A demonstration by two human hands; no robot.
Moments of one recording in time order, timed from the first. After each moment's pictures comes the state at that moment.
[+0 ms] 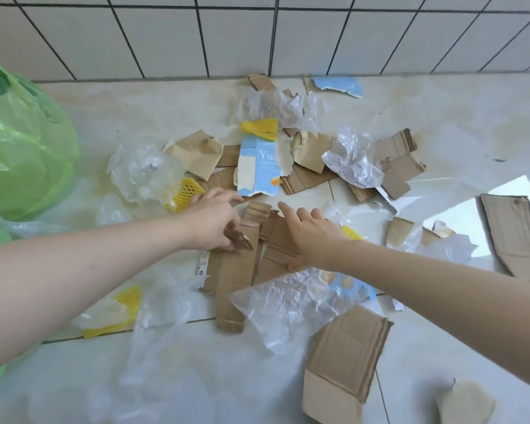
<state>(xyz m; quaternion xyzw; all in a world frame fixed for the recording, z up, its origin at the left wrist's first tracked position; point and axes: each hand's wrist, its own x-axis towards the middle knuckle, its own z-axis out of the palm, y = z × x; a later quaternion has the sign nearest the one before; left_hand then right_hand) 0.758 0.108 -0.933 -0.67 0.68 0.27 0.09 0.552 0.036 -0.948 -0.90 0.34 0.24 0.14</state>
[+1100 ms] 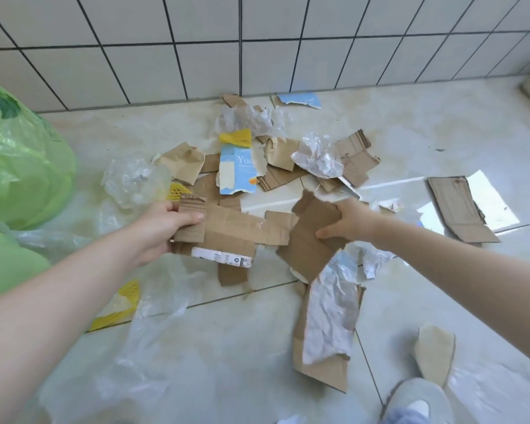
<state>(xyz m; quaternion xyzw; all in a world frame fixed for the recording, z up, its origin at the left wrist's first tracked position) 0.760 0.169 -0.901 -0.71 0.18 0.55 -0.39 0.466 0.042 -0.881 -0.69 0.58 0.06 0.43</state>
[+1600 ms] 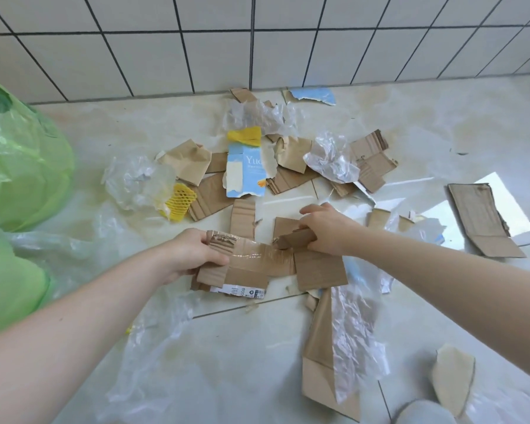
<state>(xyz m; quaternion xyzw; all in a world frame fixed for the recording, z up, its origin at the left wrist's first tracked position) 0.740 0.162 -0.936 -0.73 0.22 0.61 -0.22 0.511 0.021 -0.938 -0.89 0.36 0.23 0.18</state>
